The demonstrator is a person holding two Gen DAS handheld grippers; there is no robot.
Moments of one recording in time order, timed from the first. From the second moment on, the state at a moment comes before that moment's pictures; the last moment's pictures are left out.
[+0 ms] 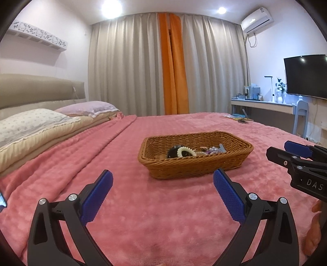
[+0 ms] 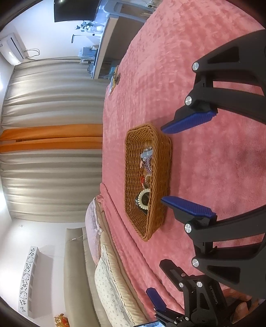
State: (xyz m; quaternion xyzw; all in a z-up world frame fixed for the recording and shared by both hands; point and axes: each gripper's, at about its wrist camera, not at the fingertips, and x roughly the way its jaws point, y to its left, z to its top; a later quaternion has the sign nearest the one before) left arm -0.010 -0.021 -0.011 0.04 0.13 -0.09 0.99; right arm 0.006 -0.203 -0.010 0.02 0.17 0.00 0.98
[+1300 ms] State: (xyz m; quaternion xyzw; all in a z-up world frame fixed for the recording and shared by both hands) left arm -0.004 -0.015 -0.011 0.03 0.14 -0.09 0.99; right arm 0.009 -0.210 -0.012 0.04 0.18 0.00 0.98
